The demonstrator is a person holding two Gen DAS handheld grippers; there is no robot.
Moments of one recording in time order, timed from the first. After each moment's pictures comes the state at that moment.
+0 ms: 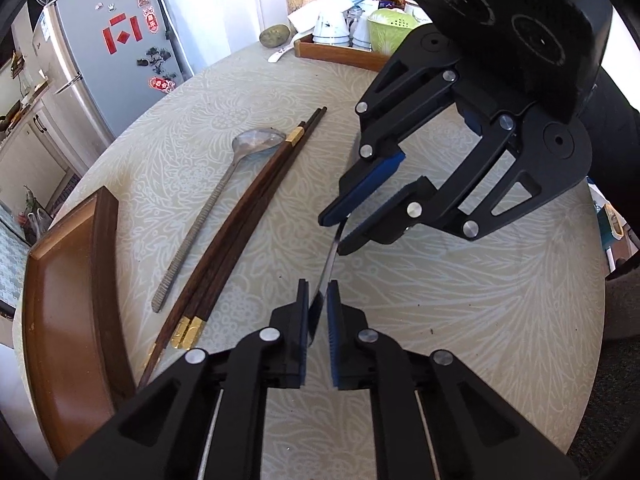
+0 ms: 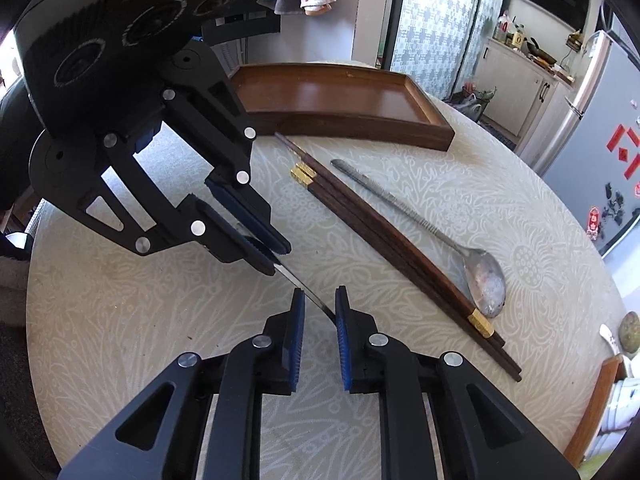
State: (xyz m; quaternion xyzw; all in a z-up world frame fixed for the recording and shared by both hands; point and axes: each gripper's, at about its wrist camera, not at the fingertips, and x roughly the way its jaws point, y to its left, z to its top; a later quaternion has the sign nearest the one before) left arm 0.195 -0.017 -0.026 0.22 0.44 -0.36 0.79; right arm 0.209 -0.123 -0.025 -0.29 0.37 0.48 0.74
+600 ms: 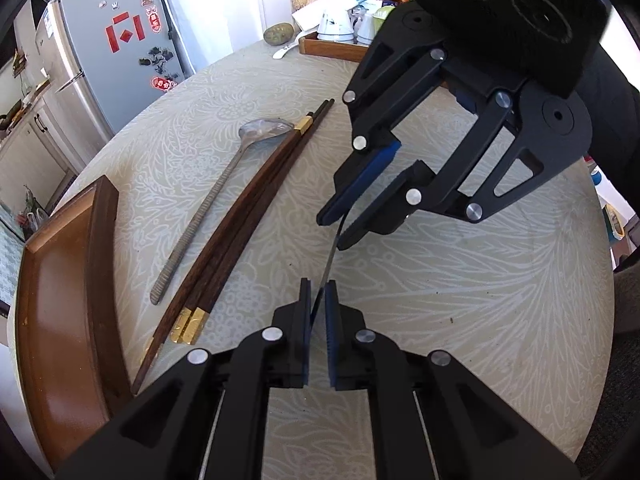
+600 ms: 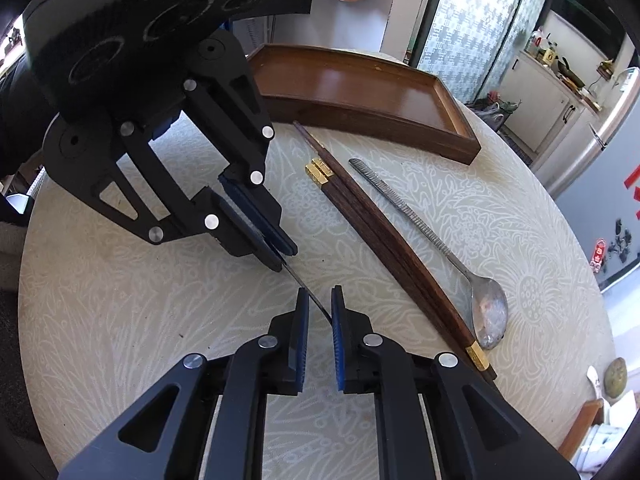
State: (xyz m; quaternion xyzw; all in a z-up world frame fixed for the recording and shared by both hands) left arm 0.206 -0.018 -0.040 0.22 0.43 -0.36 0.80; right arm 0.217 -0.104 -0.029 -0.34 0.37 0.51 0.70
